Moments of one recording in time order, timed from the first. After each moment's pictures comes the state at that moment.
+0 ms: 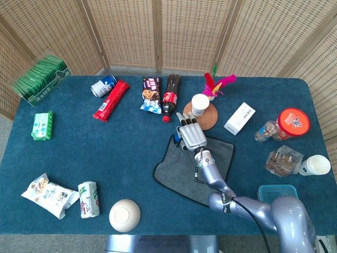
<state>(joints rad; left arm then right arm) -0.06 -0.73 -0.10 -1.72 1.33 1.36 -0.44 0.95 -1.84 0.27 -1.10 -0.92 0.93 -0.51</state>
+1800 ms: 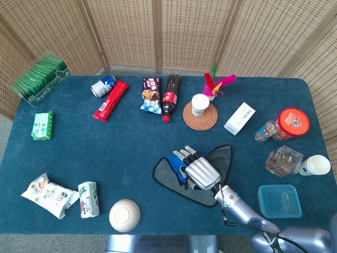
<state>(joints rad) -0.08 -0.75 -0.10 -1.74 1.32 1.33 -0.38 0.71 -1.47 0.01 -1.67 -1.39 1.03 -0.34</state>
